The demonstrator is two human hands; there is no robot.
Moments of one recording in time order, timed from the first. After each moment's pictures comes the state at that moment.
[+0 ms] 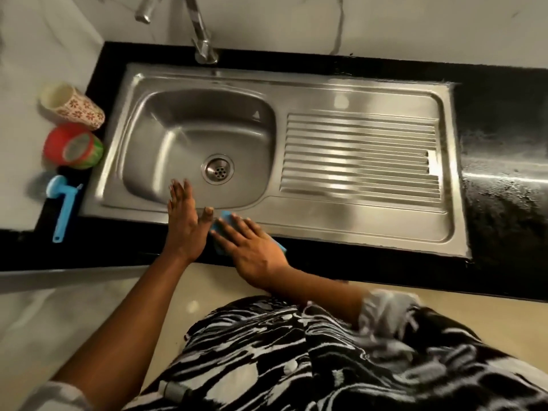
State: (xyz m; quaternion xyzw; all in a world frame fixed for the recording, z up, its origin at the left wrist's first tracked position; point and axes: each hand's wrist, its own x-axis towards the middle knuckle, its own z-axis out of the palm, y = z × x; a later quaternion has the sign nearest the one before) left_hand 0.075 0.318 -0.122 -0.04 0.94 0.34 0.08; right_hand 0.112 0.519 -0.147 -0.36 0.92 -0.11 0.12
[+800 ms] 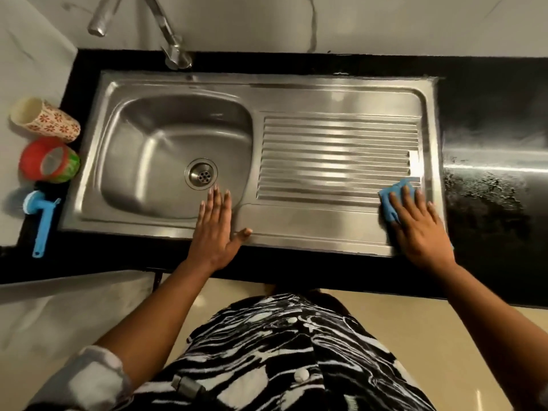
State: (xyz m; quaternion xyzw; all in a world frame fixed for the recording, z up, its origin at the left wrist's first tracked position) left_hand 0.063 0.412 -0.148 0.11 0.97 0.17 0.14; right_hand 0.086 0.903 -0.145 -0.05 0.98 -0.12 0.12
